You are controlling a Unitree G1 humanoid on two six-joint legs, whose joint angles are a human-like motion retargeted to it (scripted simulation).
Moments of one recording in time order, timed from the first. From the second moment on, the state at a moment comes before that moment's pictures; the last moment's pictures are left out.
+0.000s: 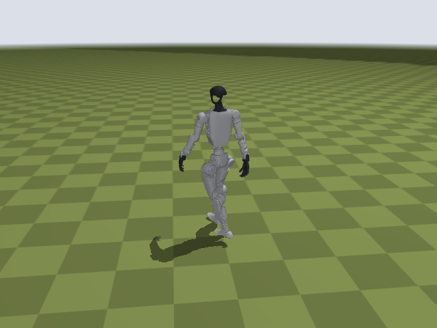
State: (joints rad) left arm -0.18 0.27 0.39 1.31 0.56 -0.14 -0.22; right arm 0.23 -0.18 -0.28 1.68 -0.45 -0.02 0.33; waist -0.32 0.04 -0.08; left_leg 0.02 -0.17 0.02 0.05 -0.11 0.16; right_leg -0.36 -0.03 -0.14 0.12 -0.02 0.05
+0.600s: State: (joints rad) left arm 0.38 0.07 0.52 1.67 0.83 0.03 -0.20; right arm -0.17 -0.21 -0.18 1.48 -0.43 -0.05 0.13; waist -0.22 -0.06 -0.13; left_leg -0.37 -0.09 0.16 0.58 0.08 0.05; right_leg -0.03 0.00 -0.09 0.05 -0.10 -0.13
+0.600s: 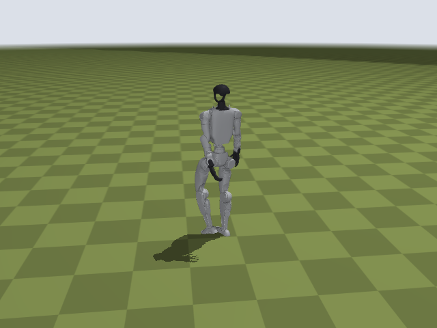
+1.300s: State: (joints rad) left arm -0.06 0.23 0.44 1.40 0.68 -0.12 -0.26; right arm 0.20 -0.20 -0.29 1.69 -0.45 -0.07 0.25; waist -0.24 0.06 -0.12; left_leg -0.09 -0.10 0.04 0.05 -0.07 0.15; right_leg -0.29 -0.02 -0.09 0.46 0.06 0.13
